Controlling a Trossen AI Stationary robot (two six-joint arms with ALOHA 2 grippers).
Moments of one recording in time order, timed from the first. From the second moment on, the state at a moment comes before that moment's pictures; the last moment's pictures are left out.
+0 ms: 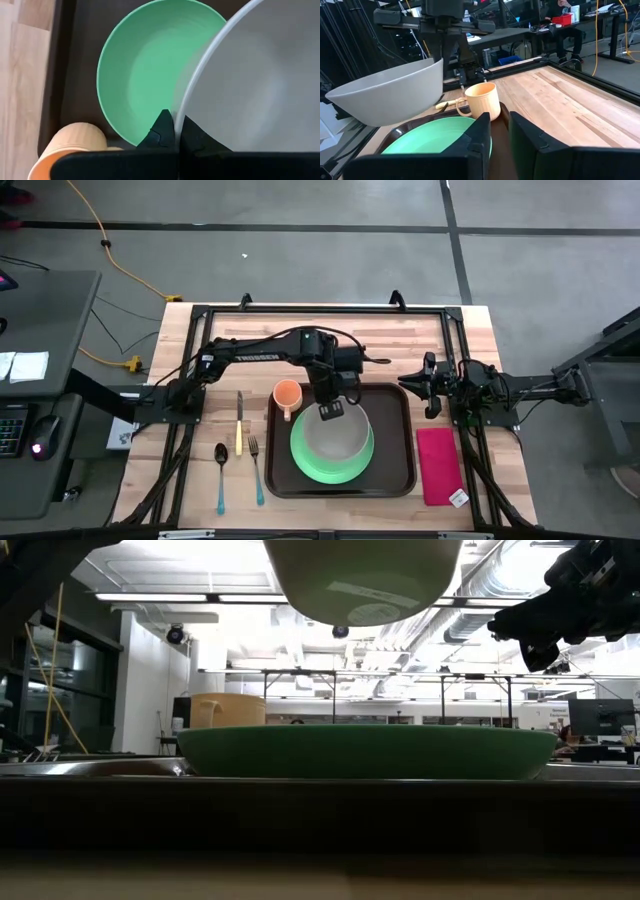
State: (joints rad) left arm 0.01 2.17 2.35 -1.49 0.25 -0.29; right arm 0.01 0.21 0.08 0.11 0.10 0.24
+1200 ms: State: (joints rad) left arm -0.03 2.28 2.26 -1.44 0.14 -0.24; right arm 0.01 0.21 0.08 0.11 0.10 0.25
